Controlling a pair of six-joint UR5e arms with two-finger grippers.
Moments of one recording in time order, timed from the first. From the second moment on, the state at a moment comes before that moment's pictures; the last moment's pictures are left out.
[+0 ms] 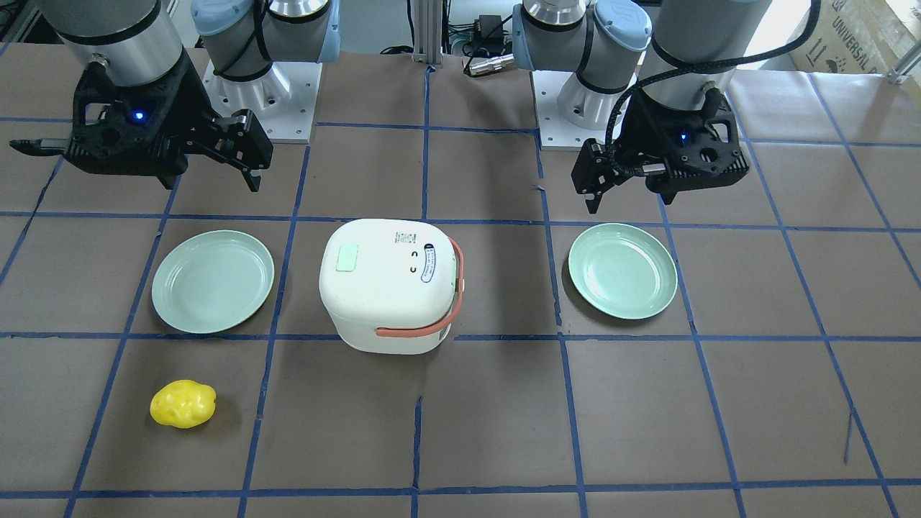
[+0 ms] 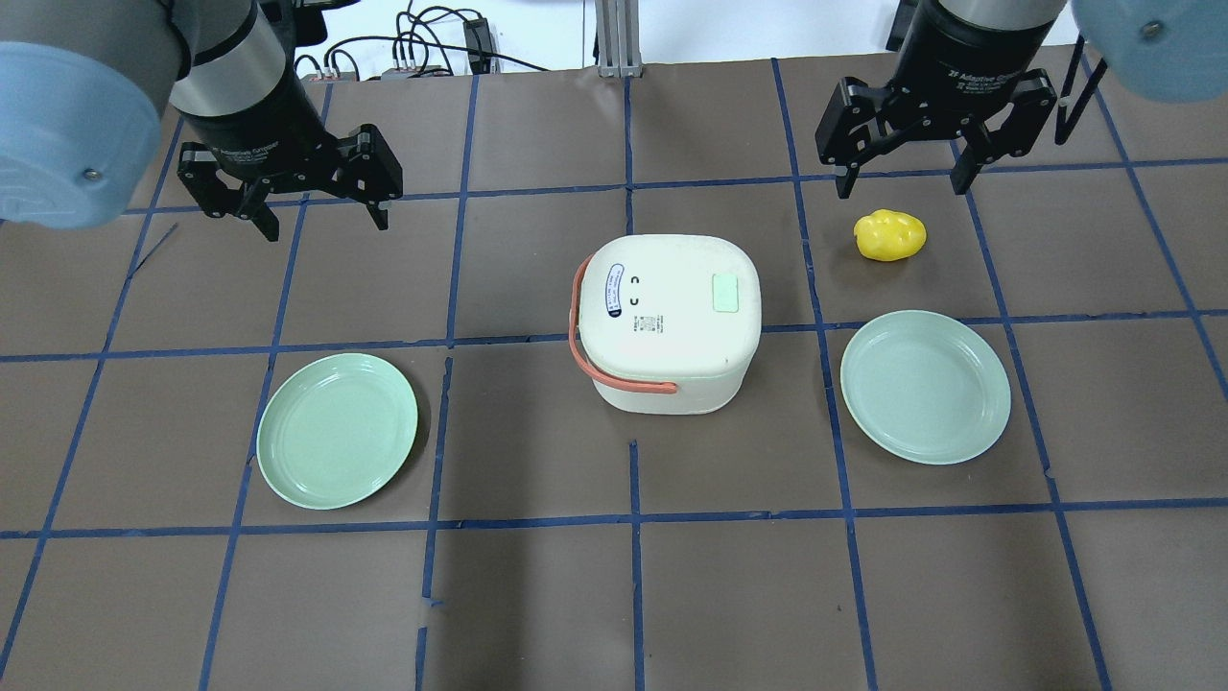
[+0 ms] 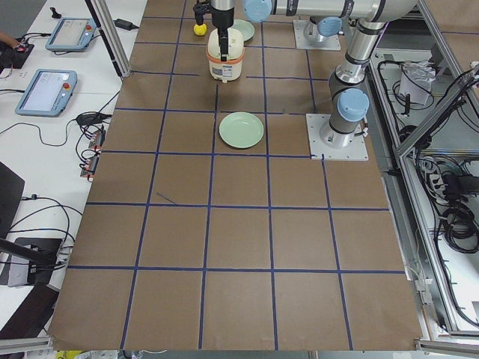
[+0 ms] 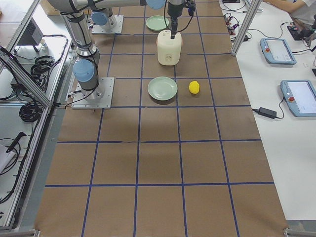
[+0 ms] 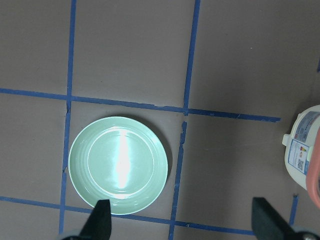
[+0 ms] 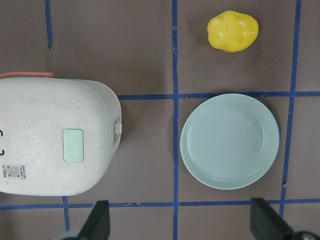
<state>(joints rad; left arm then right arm) -1.60 -1.60 -1.56 -1.52 1.64 -0.14 1.60 -1.51 1.44 -1.49 -1.57 0.03</state>
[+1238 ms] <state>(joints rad) -1.60 -1.60 -1.56 -1.52 1.64 -0.14 1.62 -1.51 1.46 -1.46 -1.47 0.06</state>
